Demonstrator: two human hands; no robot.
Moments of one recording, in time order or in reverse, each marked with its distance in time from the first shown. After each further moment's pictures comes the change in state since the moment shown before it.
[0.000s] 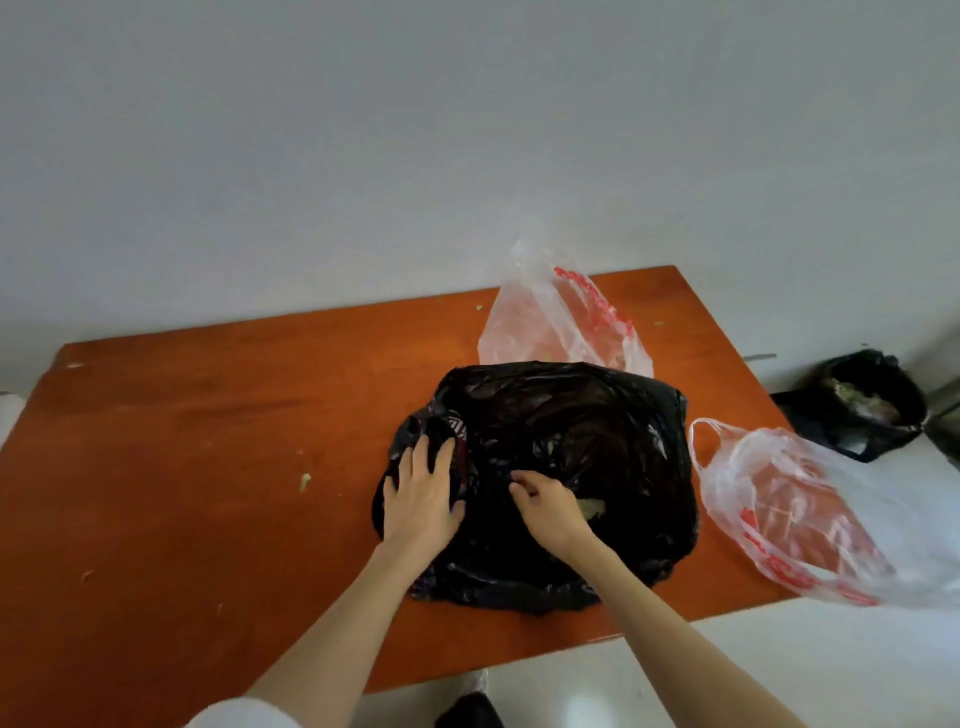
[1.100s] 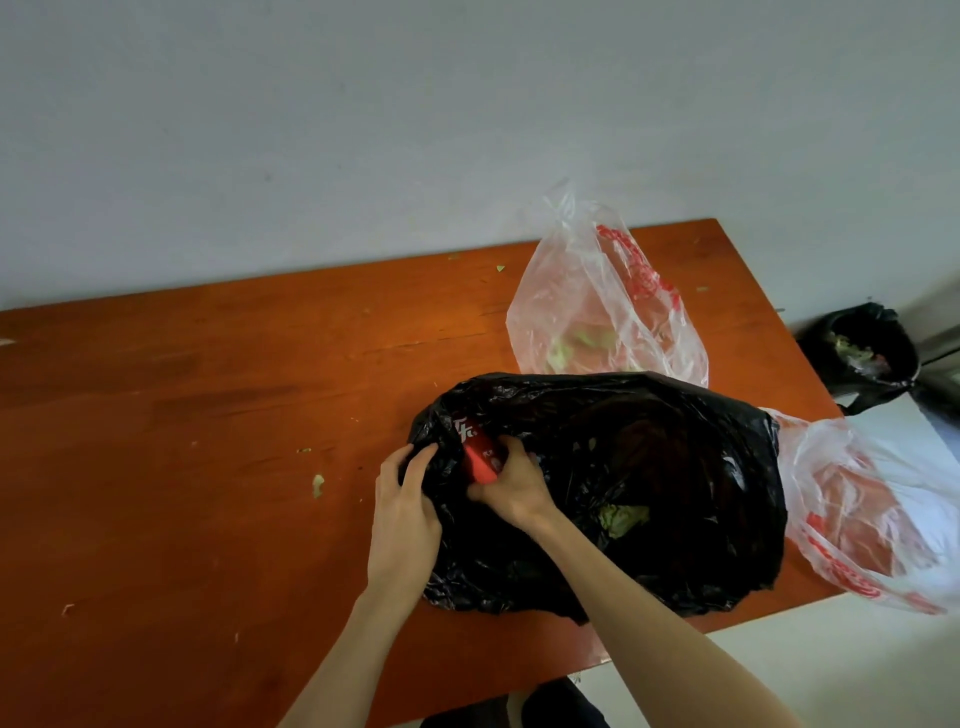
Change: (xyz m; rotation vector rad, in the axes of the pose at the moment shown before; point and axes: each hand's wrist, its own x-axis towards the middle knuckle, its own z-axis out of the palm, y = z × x) left_hand 0.015 -0.067 0.003 -0.571 0.187 -0.038; right_hand 0.070 -0.061 0.064 0.117 -0.072 0.272
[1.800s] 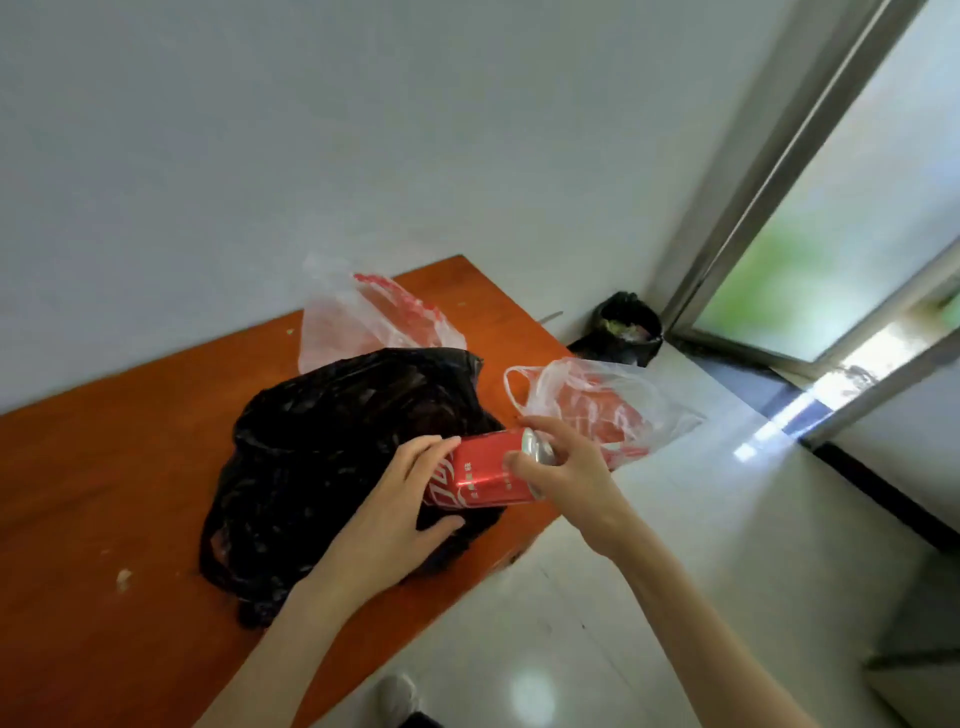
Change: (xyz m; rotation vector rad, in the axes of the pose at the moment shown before) left_hand -0.080 0.147 0.023 0.037 -0.580 0.696; right_hand -0.215 0.117 -0.149 0.490 0.454 -0.290
